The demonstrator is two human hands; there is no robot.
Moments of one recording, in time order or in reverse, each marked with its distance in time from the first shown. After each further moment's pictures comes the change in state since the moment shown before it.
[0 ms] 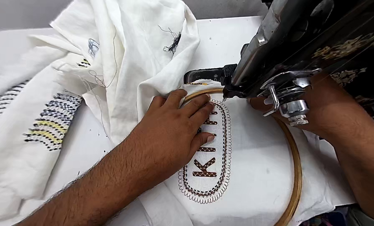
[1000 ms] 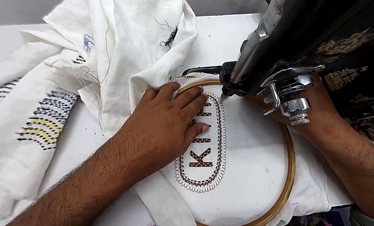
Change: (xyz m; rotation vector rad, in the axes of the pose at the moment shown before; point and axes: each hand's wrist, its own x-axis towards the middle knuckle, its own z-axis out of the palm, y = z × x) left_hand 0.004 -0.011 0.001 0.012 0.027 -0.030; right_hand 0.001 0.003 0.023 0.073 0.201 -0.046
